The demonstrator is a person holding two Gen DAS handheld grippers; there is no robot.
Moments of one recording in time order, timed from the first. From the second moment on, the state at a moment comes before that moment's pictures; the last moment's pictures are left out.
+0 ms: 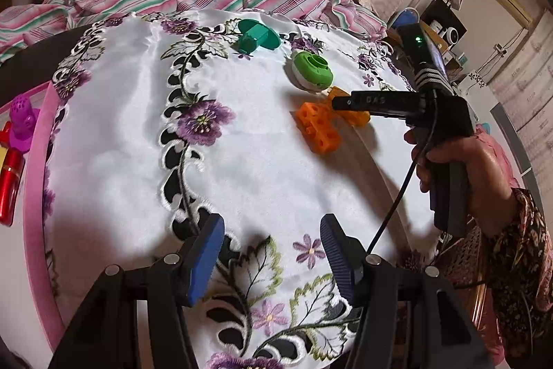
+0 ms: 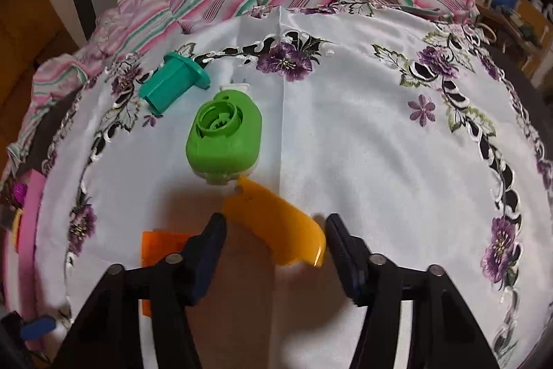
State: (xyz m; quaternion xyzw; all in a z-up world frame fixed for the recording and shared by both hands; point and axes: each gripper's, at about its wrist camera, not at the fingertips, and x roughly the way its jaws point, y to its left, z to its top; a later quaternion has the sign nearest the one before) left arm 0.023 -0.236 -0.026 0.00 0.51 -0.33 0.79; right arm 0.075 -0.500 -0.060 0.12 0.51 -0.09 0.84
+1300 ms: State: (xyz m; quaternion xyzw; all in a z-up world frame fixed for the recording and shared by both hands) left arm 0.071 -0.358 -0.064 0.12 0.43 -0.35 0.82; right arm 0.059 -0.532 -0.064 0.19 0.52 -0.15 0.82
